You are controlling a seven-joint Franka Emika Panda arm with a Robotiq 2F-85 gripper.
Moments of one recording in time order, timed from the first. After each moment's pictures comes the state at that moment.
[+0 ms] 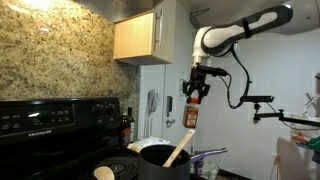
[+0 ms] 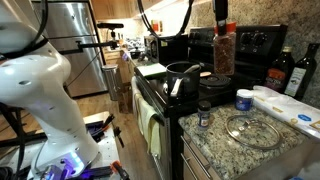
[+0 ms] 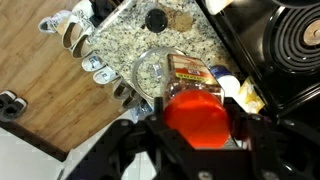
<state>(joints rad) -0.15 -0.26 -0.16 -2.04 -0.10 1.97 0.55</state>
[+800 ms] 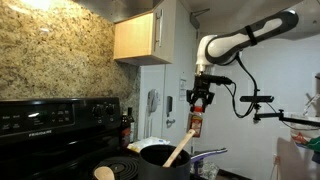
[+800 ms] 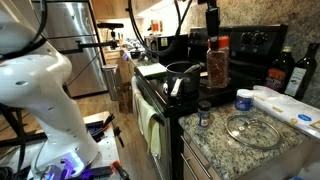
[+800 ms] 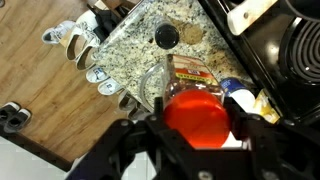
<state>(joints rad) -0.18 -0.29 -0.14 -2.17 -0.10 2.04 0.56</state>
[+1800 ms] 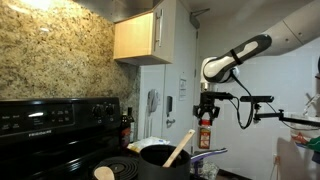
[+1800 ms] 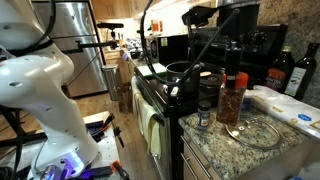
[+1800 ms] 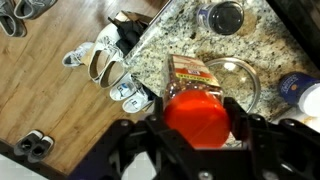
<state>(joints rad) -0.26 -0.13 -0.25 -2.17 -0.06 2.11 0.46</state>
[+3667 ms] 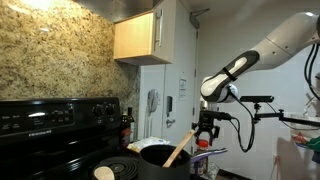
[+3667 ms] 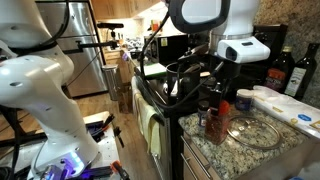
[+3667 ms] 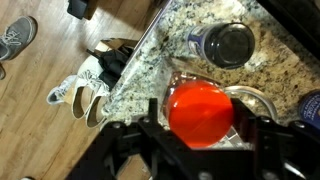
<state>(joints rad) -0.26 -0.02 -0.25 -2.30 0.11 2.30 0.49</state>
